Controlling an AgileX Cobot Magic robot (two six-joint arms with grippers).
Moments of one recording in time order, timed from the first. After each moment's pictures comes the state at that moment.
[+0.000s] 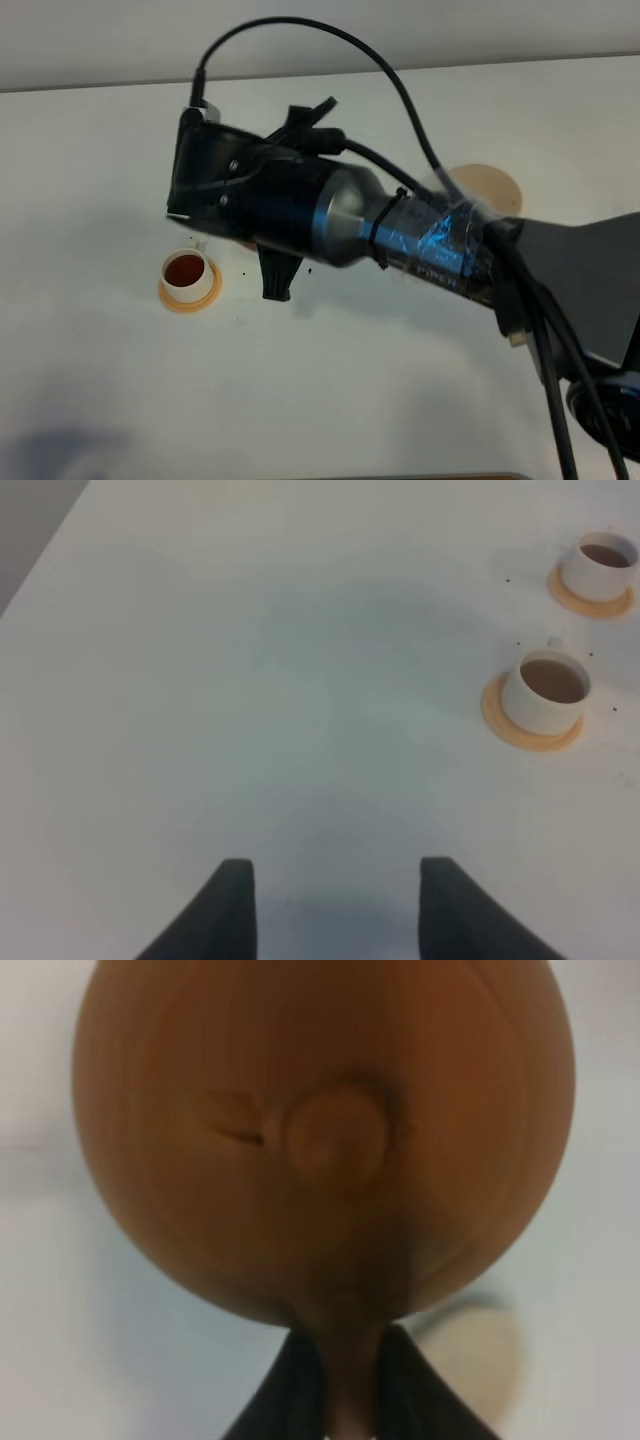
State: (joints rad) left arm 0.14 -0.01 -0.51 0.04 1.07 -0.03; right arm 1.15 2.22 -1.93 -0.53 1.22 -0.23
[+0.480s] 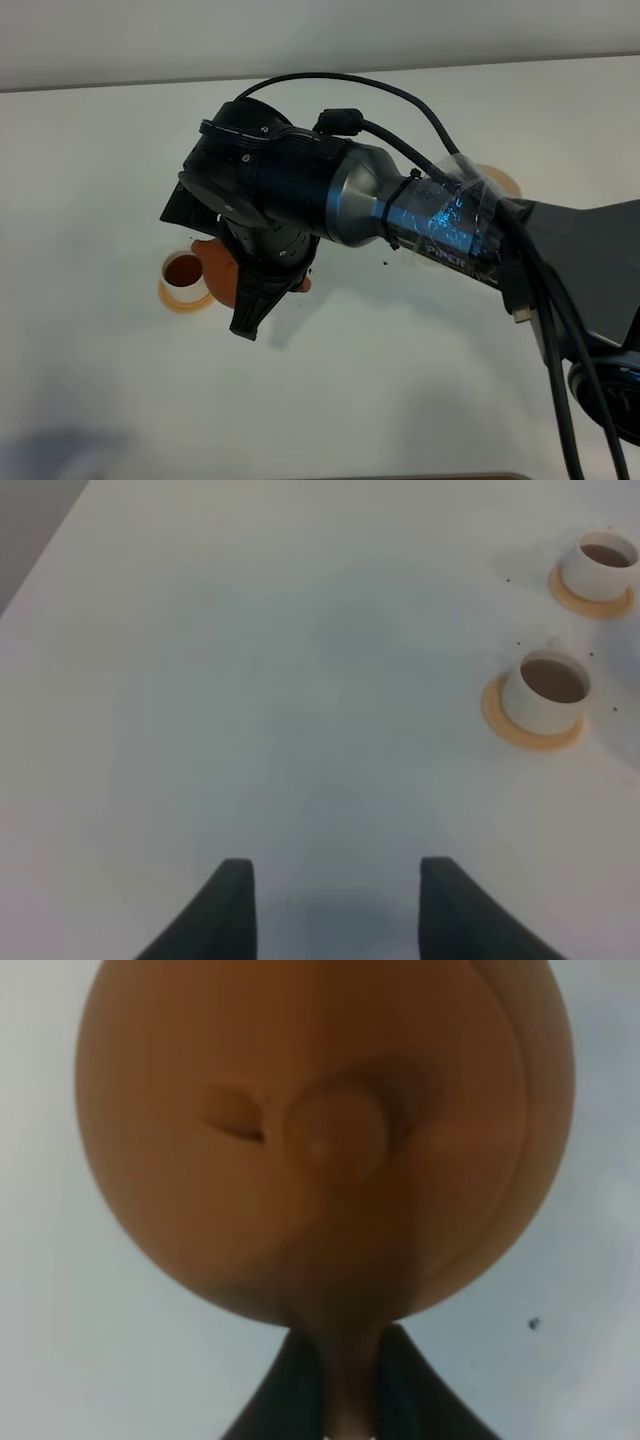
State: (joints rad) left arm 0.14 -0.01 -0.51 0.04 1.07 -0.03; right arm 1.12 2.22 -1.93 -0.20 1.21 -0.22
